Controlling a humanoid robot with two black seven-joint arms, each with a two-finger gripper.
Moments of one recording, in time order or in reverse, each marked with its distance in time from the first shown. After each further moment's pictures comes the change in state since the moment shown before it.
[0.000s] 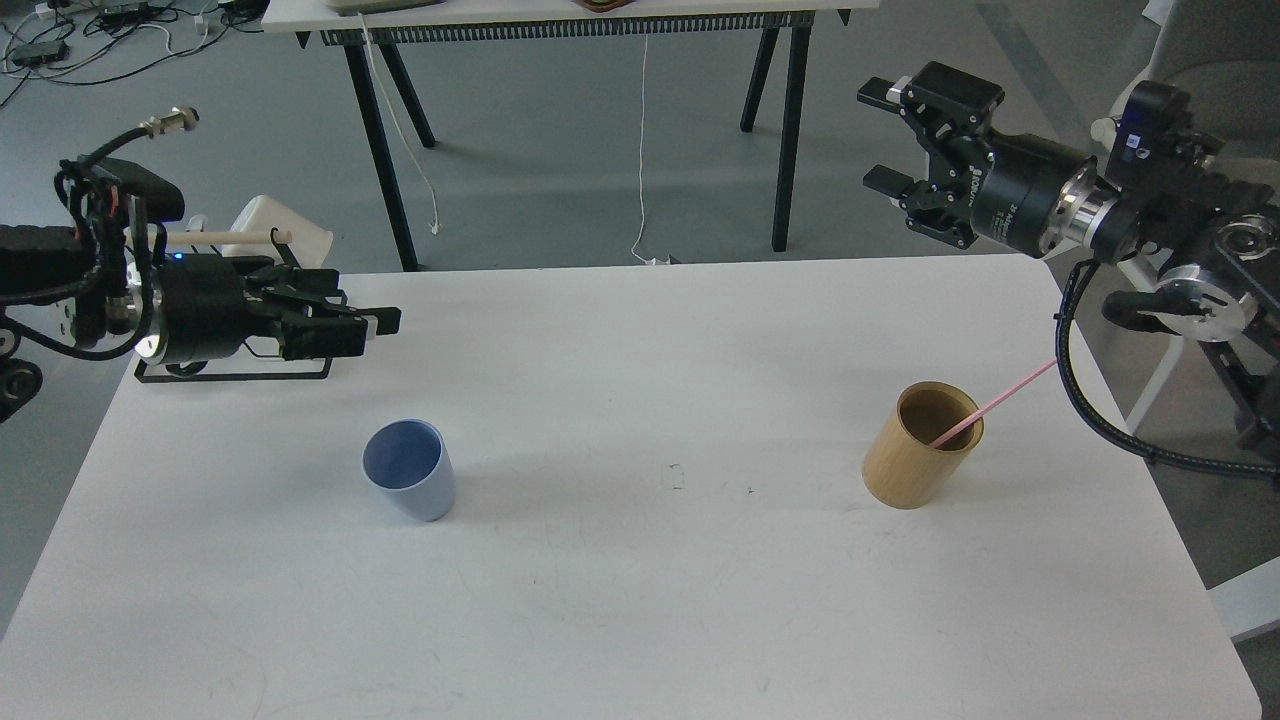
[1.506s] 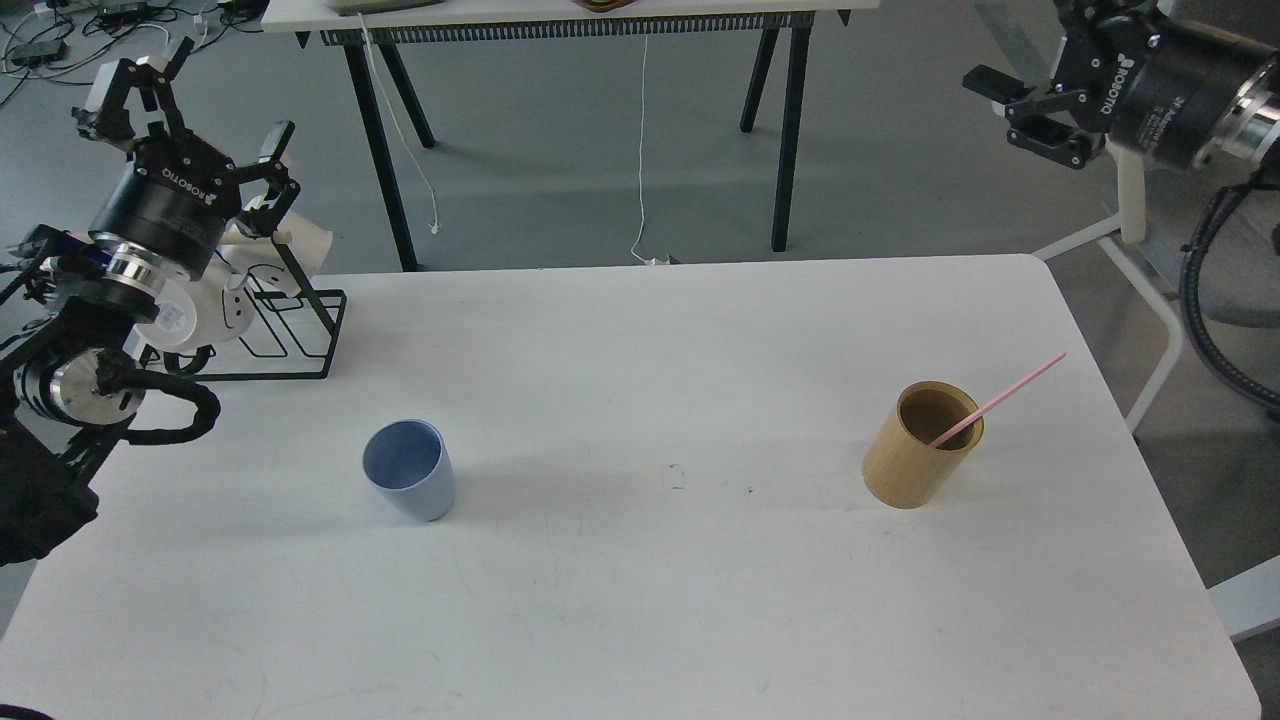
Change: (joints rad) left arm 0.043 -0.356 -0.056 0.527 -1.849 0.000 0.000; right arm 0.048 -0.308 0.049 0.207 0.227 0.000 -0.114
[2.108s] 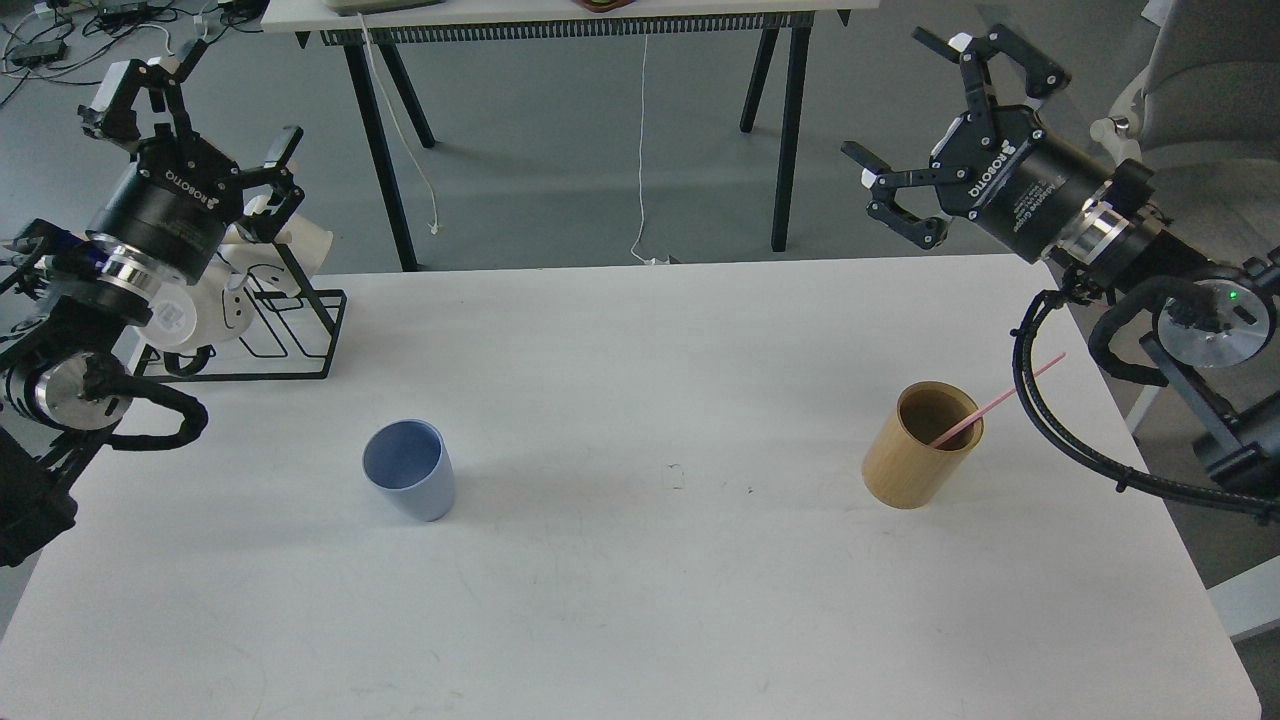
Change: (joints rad) left arm 0.010 0.054 0.033 -0.058 0.008 0.000 0.000; right arm -0.149 0.324 -0.003 -0.138 0.519 0.000 0.021
